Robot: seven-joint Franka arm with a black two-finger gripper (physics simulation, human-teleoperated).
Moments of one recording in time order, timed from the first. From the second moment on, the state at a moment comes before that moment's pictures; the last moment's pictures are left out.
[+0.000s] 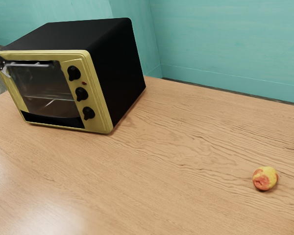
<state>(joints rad) 0.50 -0.19 0.21 -1.69 -0.11 1.97 -0.71</state>
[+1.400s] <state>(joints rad) 0.75 0.19 0.00 -1.49 -0.33 2.38 -0.73</state>
